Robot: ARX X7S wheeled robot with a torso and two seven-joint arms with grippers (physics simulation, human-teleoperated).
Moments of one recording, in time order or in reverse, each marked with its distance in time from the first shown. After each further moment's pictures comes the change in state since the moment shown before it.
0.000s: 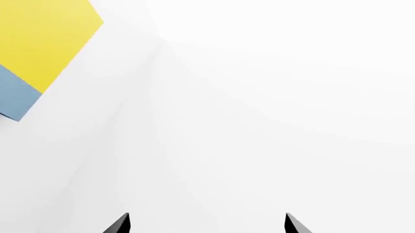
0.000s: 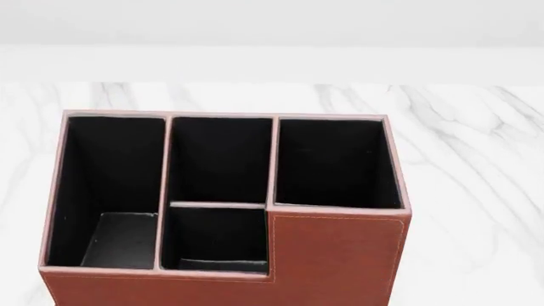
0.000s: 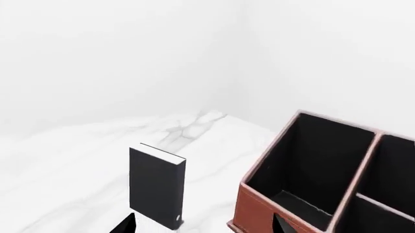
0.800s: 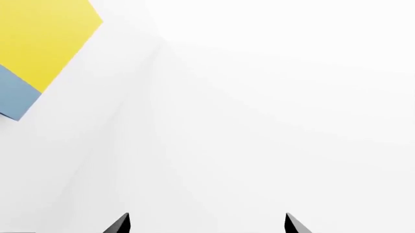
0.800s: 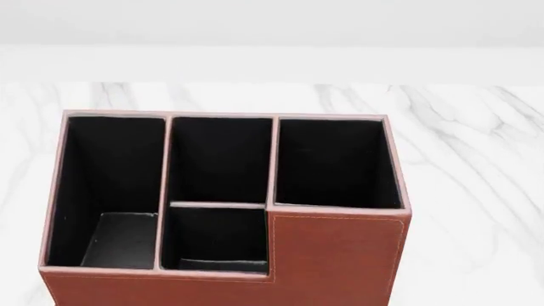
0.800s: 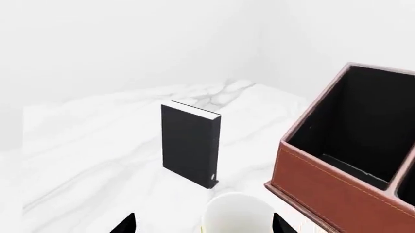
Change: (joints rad) left arm 0.008 0.000 -0.011 0.000 -0.015 0.006 0.000; right arm -0.128 -0.062 -0.024 0.216 0.011 -0.090 -0.160
